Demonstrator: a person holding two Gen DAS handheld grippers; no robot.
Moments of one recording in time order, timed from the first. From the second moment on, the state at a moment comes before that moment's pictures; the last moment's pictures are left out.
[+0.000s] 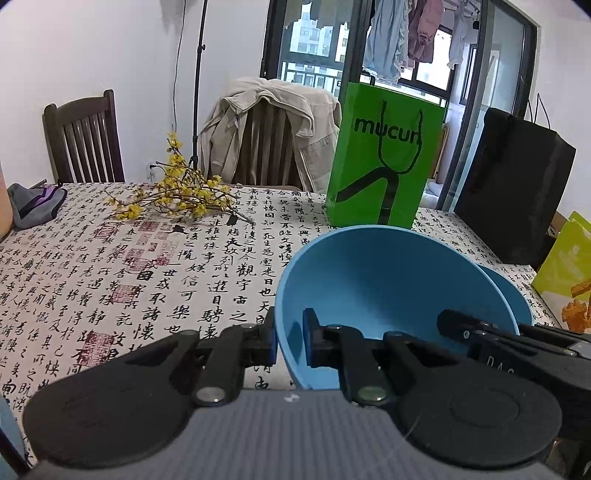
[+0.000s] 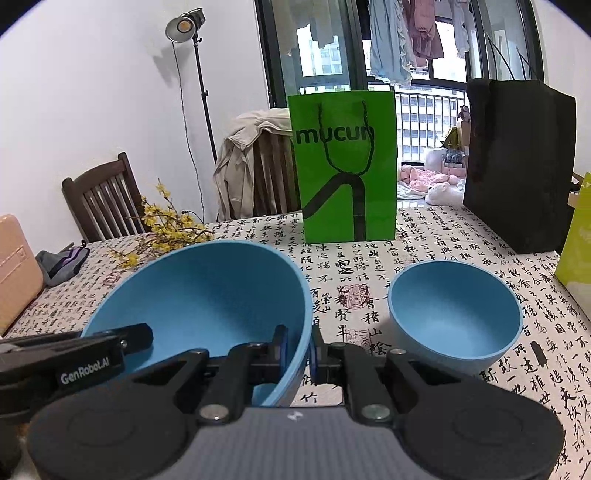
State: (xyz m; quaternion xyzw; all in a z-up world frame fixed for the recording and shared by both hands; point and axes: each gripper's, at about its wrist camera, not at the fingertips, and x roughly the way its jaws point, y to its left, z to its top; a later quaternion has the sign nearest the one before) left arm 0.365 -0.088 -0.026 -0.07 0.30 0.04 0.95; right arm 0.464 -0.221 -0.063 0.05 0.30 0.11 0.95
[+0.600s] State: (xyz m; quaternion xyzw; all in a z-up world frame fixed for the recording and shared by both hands) left arm 0.329 -0.069 -0.017 -0.07 0.29 0.04 0.95; right arm 0.434 -0.203 -0.056 0.04 0.29 0.11 0.95
